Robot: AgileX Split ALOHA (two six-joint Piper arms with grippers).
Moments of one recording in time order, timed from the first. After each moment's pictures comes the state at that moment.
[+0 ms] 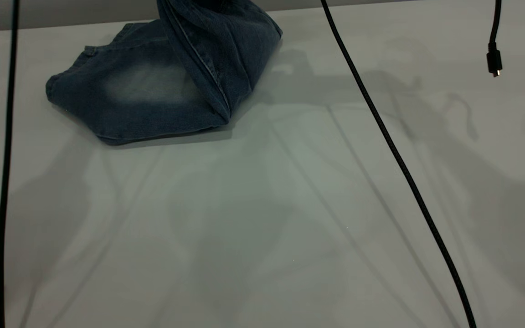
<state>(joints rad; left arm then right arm) -0.18 2.68 -2.90 0.10 1.23 0.14 0.36 2.47 -2.00 1.41 0.98 -0.64</state>
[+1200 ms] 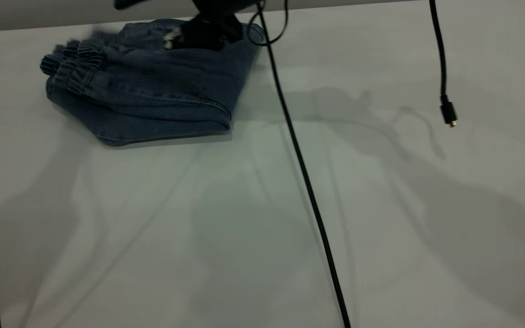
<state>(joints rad) -0.19 2.51 -2.90 -0.19 1.22 0.17 0.48 2.59 -2.01 1.47 0.80 -0.79</state>
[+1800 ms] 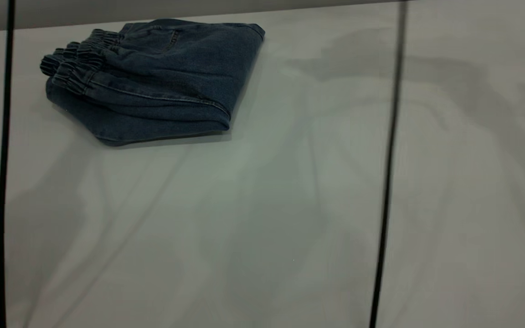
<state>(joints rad) -0.20 2.53 -2.70 -0.18 1.22 0.27 0.14 2.28 -2.01 0.89 0.95 -0.53</state>
